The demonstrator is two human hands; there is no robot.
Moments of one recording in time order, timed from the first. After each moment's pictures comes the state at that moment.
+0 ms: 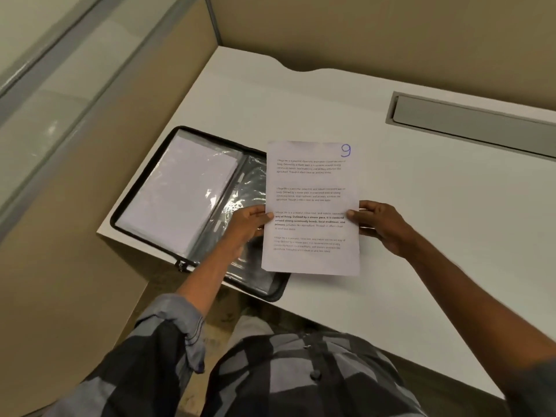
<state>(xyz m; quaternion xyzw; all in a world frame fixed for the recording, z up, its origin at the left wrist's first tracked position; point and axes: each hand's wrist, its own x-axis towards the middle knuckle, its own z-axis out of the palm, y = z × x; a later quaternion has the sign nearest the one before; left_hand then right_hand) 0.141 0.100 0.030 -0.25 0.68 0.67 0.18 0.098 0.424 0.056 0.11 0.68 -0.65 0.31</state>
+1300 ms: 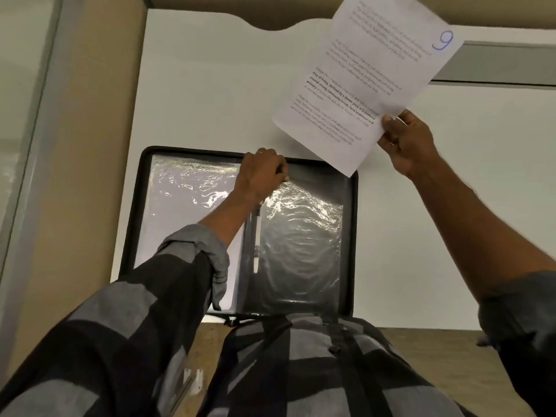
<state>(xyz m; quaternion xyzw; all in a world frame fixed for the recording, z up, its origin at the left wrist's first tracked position) -0.086 0.020 -0.015 0.23 0.95 0.18 0.12 -0.066 0.332 0.053 0.33 0.56 -0.76 0.01</state>
